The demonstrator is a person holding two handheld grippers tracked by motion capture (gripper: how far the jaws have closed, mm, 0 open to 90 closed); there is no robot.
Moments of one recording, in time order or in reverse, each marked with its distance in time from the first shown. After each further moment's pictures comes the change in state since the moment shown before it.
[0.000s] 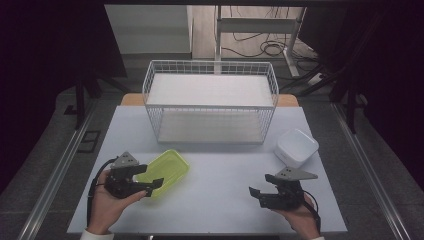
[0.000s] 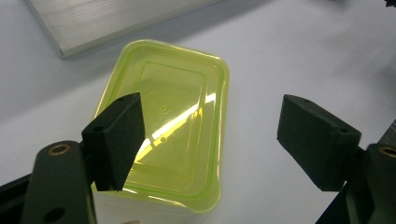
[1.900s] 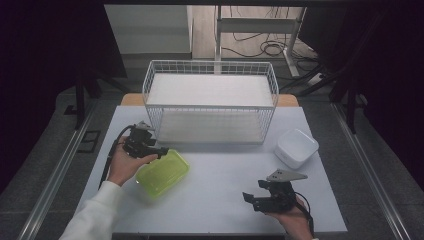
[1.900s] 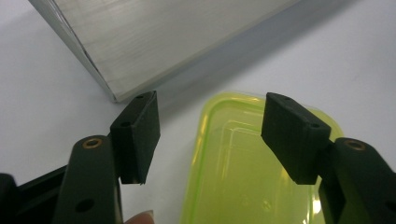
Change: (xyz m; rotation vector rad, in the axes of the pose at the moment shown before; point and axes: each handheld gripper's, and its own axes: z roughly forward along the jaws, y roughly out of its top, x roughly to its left) left arm 0.065 0.068 0.072 0.148 0.084 0.026; right arm 0.010 -0.006 0.015 0.079 0.041 0.035
